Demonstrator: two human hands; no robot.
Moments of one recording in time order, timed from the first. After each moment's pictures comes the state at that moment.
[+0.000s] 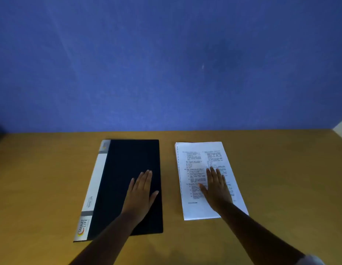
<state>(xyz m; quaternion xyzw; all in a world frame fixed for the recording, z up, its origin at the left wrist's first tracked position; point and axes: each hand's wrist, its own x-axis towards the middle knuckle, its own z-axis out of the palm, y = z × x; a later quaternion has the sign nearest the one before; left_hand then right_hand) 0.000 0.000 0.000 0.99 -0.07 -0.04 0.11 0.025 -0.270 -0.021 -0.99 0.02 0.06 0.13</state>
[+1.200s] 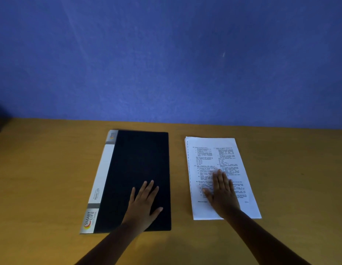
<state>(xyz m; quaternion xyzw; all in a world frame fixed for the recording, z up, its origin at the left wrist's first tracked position) -0.029 0.024 -0.037 0.98 -0.10 -0.11 0.12 0.015 -0.261 -0.040 -0.99 -0.01 0.09 0.06</state>
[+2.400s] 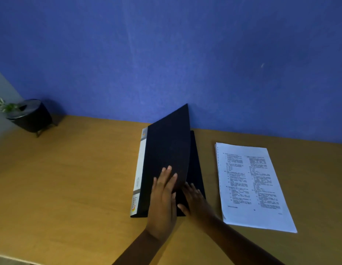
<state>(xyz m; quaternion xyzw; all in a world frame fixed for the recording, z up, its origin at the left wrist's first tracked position) -0.075 0.029 0.063 0.88 -0.06 0.24 0.41 -0.013 -0.108 -0.040 -0.94 -0.24 0.13 0.19</state>
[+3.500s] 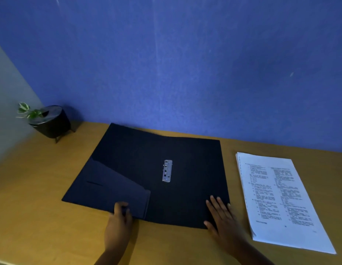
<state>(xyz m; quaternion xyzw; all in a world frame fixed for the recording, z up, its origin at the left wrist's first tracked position) -0.100 0.199 -0.006 0.88 0.34 0.04 0.34 -0.031 -0.109 -0.032 -0.97 -0.22 0.07 0.02</state>
